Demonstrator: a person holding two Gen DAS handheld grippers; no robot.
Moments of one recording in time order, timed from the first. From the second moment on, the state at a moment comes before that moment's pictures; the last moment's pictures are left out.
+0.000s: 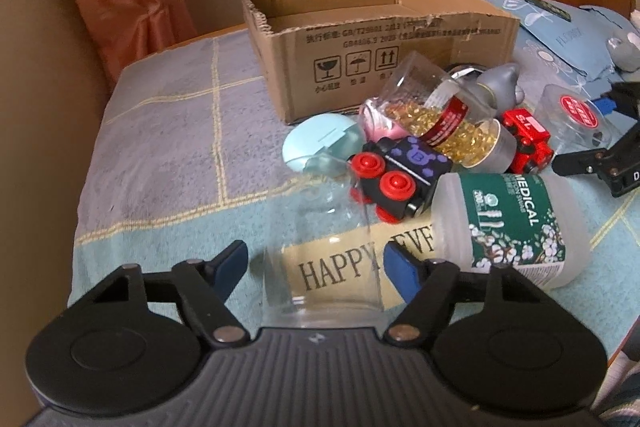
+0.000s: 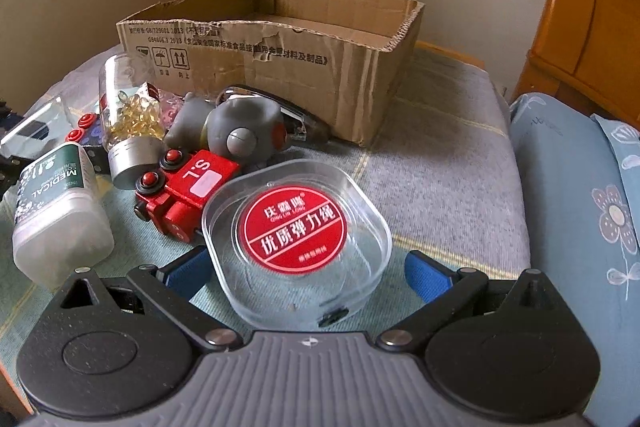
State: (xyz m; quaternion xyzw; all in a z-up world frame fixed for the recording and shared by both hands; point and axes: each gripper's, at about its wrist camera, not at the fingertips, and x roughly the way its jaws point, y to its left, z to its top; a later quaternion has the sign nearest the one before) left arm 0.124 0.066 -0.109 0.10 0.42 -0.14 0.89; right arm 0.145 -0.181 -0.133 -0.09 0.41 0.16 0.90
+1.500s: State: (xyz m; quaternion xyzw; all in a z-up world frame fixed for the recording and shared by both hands) left arm 0.268 0.028 0.021 0.14 0.36 -0.18 0.90; right arm 0.246 -0.150 -0.003 -0.10 0.36 0.18 0.91
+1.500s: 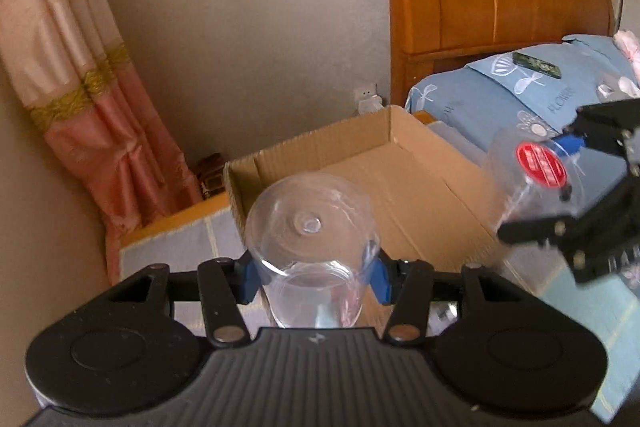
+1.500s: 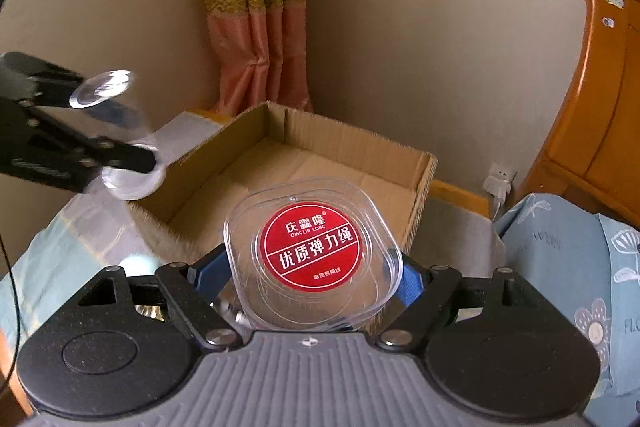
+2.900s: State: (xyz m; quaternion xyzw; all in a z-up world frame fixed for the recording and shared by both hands) left arm 0.143 0.038 0.019 0.09 0.32 -0.17 0.93; right arm 0.121 -0.150 0.014 -0.08 0.32 0.17 0.93
